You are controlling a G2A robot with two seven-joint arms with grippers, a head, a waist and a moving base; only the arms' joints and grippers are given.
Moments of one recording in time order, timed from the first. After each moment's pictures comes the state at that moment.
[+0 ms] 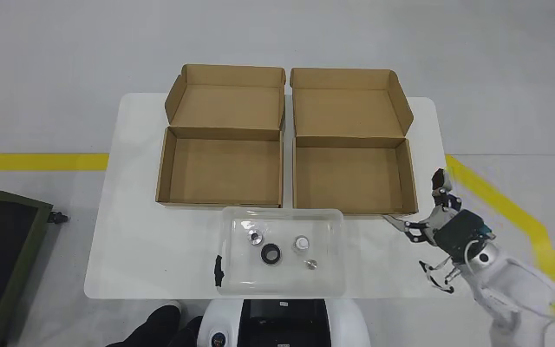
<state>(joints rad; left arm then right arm) -0.37 -0.34 -0.25 -1.16 3.07 0.41 0.06 -1.73 -1.15 1.81 -2.06 -1.44 -0.74 -0.18</state>
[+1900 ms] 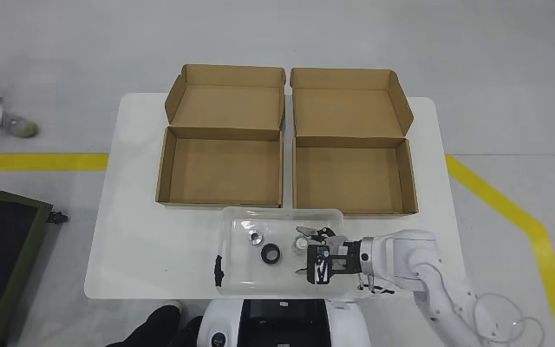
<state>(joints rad) -0.37 -0.34 -0.25 -1.16 3.07 0.41 0.06 -1.36 -1.05 1.15 -1.95 -1.42 -0.99 0.36</state>
